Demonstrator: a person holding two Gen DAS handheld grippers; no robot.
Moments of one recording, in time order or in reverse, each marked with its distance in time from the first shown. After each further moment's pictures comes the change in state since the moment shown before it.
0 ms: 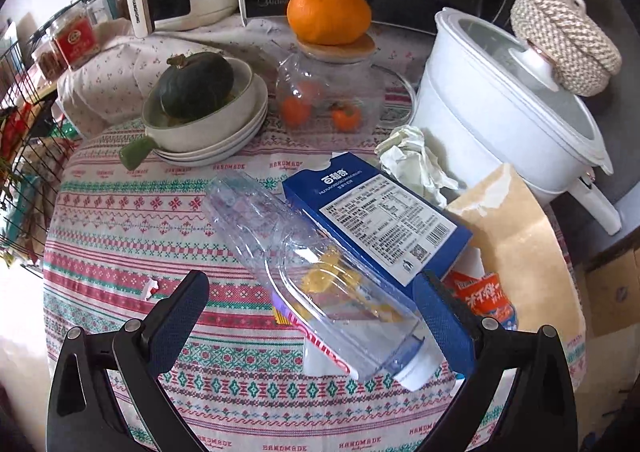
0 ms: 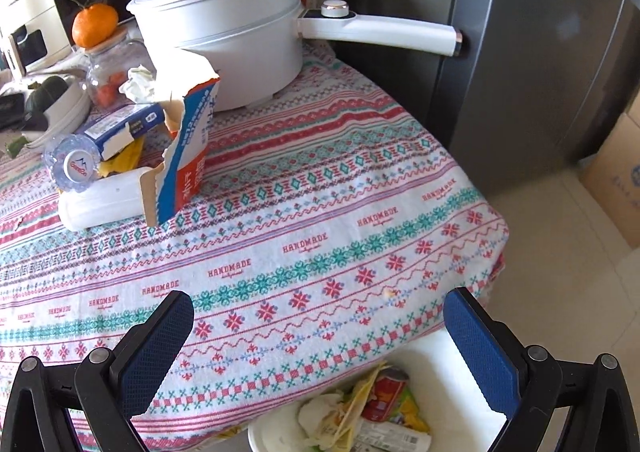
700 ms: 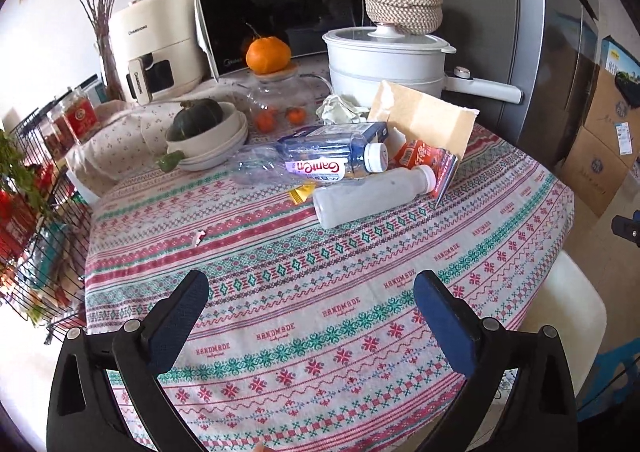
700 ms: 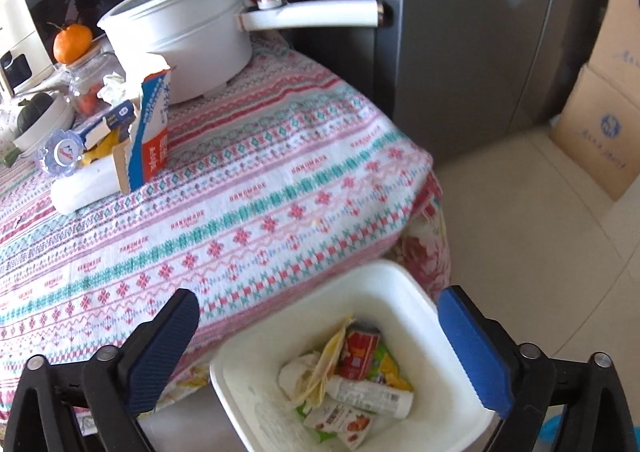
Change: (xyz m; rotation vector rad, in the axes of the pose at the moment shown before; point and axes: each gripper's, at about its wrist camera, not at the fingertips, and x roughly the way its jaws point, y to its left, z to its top) left arm -0.112 0.062 -0.183 0.347 -0.281 -0.112; right arm -0.050 -0.046 -0.047 0.097 -0.029 -0.045
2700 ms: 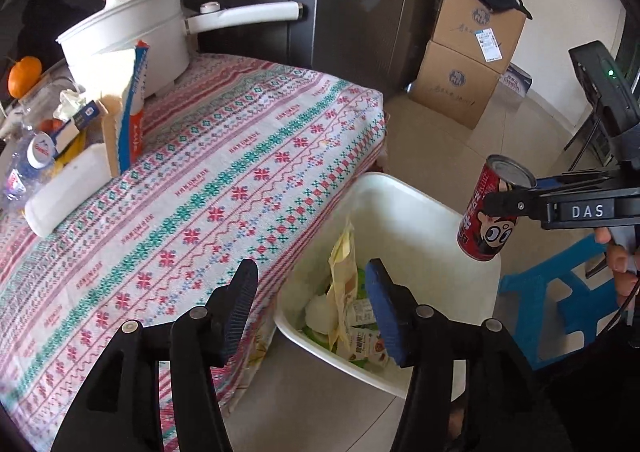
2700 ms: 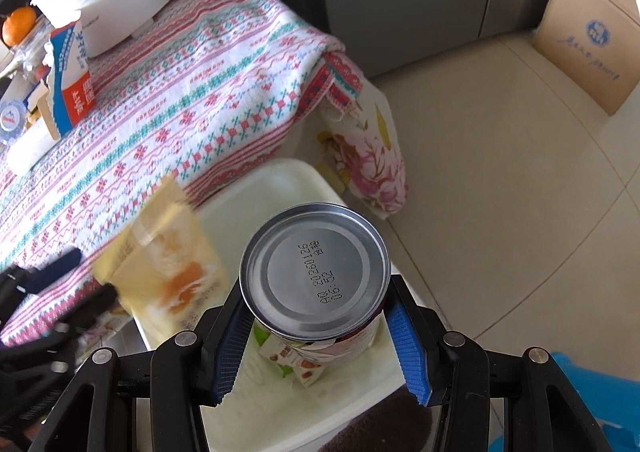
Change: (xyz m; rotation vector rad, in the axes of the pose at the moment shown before) left arm 0.019 -0.230 -0.050 0.306 0.107 -0.444; right arm 0.026 -0.103 -0.047 0.106 0.267 0.054
